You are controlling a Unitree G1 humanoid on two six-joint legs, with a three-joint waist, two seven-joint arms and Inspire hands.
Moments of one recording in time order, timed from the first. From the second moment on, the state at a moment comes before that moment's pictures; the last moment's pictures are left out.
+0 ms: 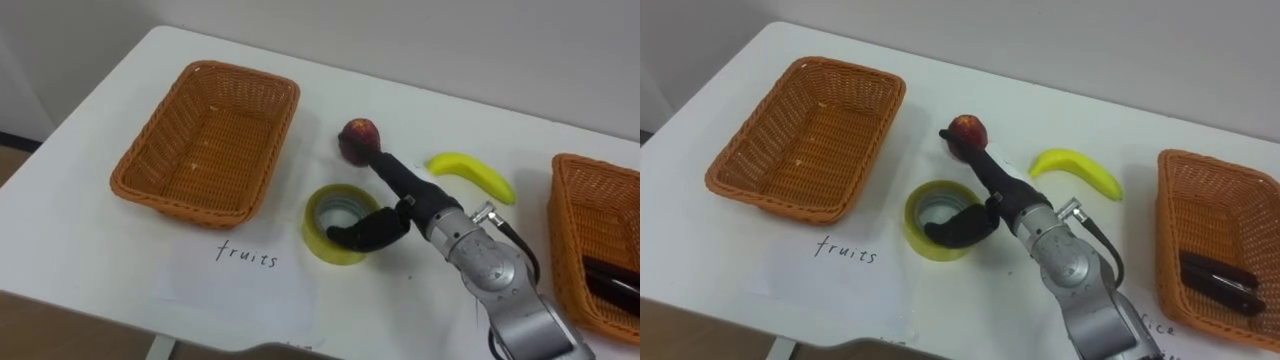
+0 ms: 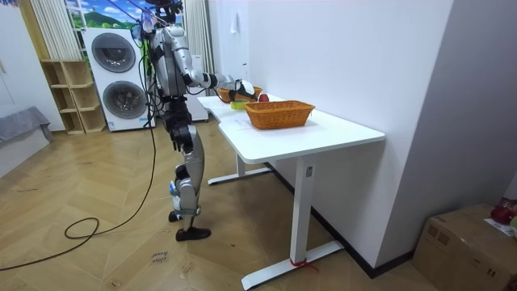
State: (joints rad) left arm 0.18 0.22 0.03 1.11 0.28 0.15 0.05; right arm -0.14 -0.29 0.29 0.07 -0.29 0.11 0.23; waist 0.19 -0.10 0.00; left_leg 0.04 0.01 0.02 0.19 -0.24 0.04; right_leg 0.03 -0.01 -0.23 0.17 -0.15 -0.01
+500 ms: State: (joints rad) left arm 0.17 0.22 0.03 1.11 0.28 0.15 0.05; right arm -0.14 -0.31 0.30 0.07 -0.29 0.11 0.29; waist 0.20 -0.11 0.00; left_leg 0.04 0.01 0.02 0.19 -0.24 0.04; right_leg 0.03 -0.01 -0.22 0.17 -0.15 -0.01
